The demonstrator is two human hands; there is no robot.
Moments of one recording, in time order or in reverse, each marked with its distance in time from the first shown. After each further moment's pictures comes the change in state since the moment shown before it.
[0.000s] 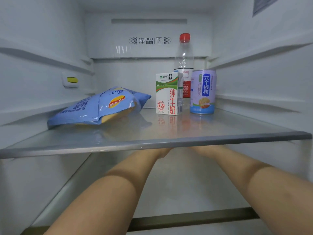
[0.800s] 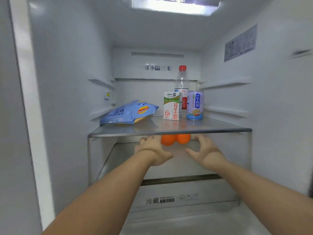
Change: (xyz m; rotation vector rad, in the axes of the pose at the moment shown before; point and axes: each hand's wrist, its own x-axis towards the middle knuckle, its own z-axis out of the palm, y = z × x) left_hand -0.143 0.005 -0.044 0.331 0.190 -0.001; right_hand -0.164 -0.015 0.007 -0.158 0.408 -0.187
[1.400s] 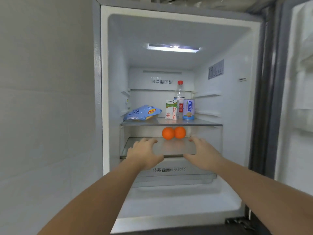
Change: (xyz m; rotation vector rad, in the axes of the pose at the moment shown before) left_hand -0.192 -0.009 -0.051 -0.037 0.097 0.023; right_hand -0.172 -0.060 -0.082 -0.104 -0.079 -0.130
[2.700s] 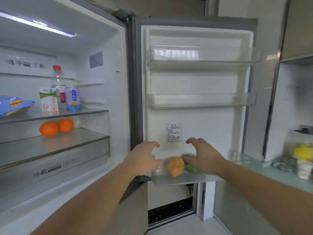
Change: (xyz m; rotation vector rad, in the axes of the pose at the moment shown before) left_hand -0.110 0.208 0.070 -0.370 -0.389 0.871; right_hand -0.281 0.067 -0.143 -0.292 0.162 0.682
